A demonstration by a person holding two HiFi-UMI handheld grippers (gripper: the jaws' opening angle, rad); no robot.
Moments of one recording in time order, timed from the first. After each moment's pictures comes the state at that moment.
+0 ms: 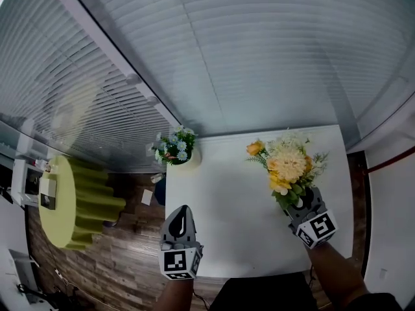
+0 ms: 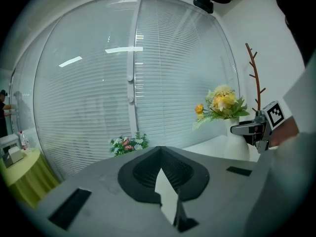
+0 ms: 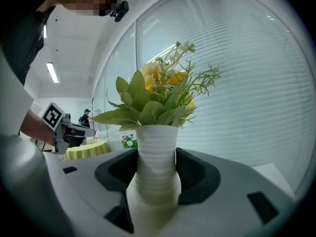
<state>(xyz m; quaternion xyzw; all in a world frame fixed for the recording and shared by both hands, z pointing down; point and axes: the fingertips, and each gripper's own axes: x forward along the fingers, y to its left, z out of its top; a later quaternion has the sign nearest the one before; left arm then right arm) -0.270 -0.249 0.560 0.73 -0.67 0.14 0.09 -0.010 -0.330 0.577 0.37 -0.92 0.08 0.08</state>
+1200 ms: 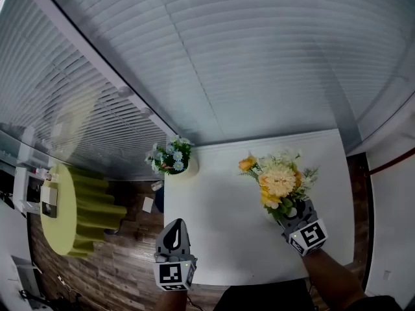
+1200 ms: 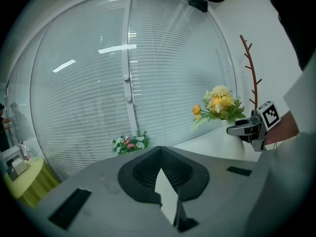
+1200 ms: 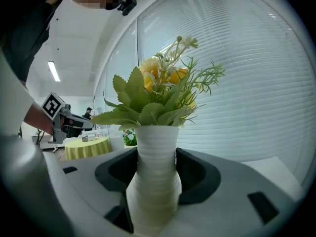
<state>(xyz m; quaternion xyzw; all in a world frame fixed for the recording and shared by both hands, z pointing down) -0.278 -0.244 0.567 0.73 -0.66 0.18 0.08 -0.022 -0.331 0.614 0.36 -0.93 0.09 0.08</state>
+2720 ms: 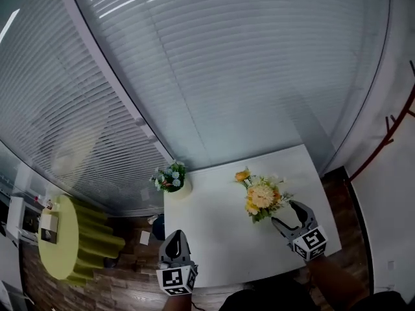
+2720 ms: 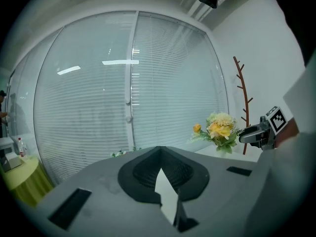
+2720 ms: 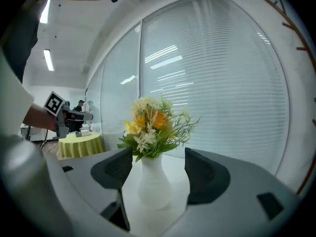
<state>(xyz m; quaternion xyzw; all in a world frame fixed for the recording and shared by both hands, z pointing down) -0.262 -0.187 0.510 0.75 -0.65 0.10 0.05 0.050 -0.244 0.557 0.42 -0.90 0.07 0.12</state>
